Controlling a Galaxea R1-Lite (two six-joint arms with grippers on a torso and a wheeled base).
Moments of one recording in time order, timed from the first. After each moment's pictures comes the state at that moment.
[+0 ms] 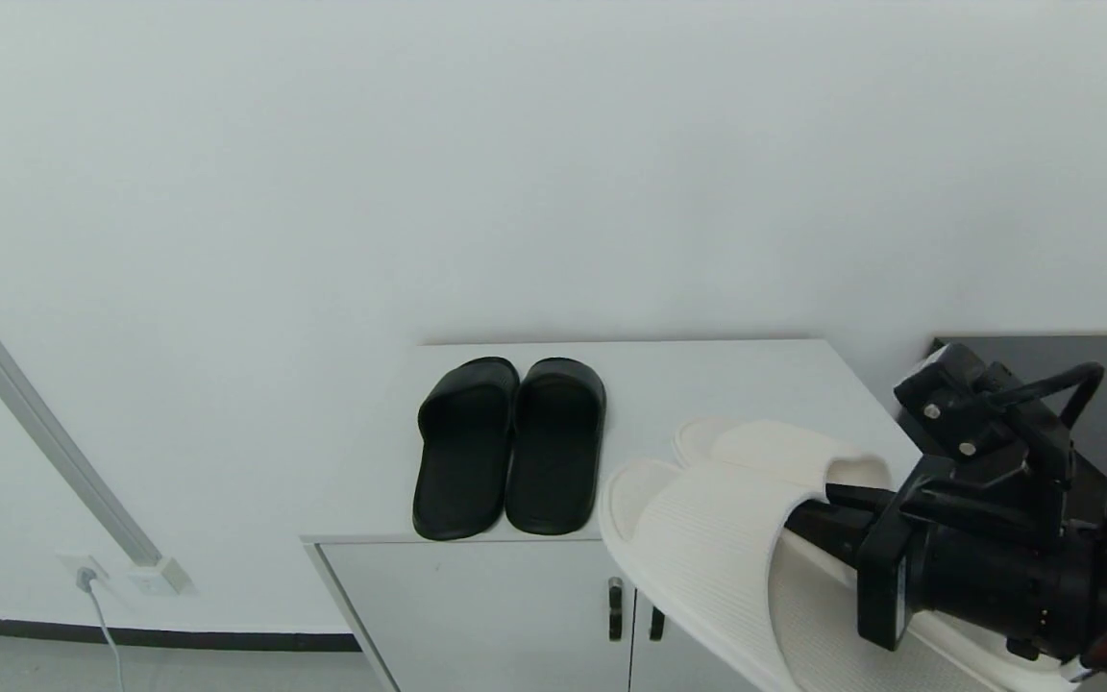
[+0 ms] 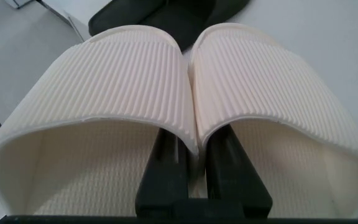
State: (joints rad) left arm 0.00 0.00 0.00 0.00 -0.05 0.01; right arm 0.81 1.37 -0.59 -0.54 -0.03 0.06
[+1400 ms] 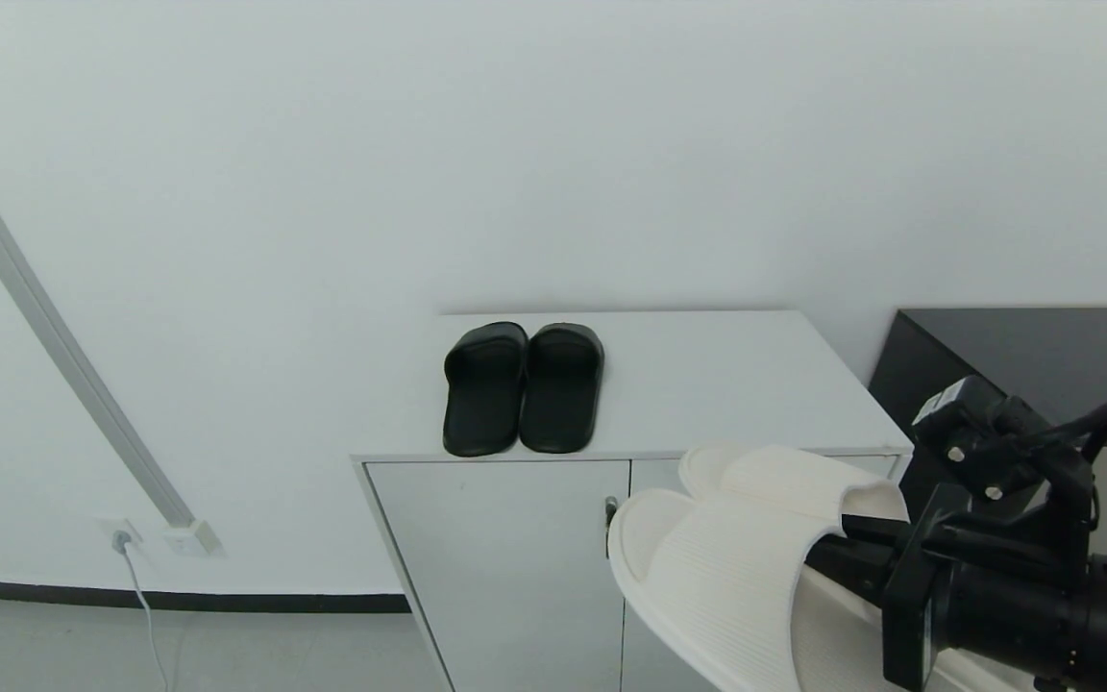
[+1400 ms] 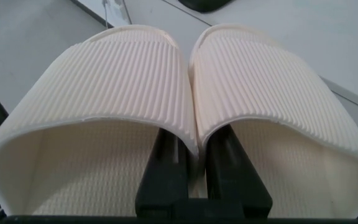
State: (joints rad) left arm 0.00 0.00 0.00 0.00 -0.05 0.01; right arm 0.81 1.34 -0.53 -0.54 -0.01 0.06
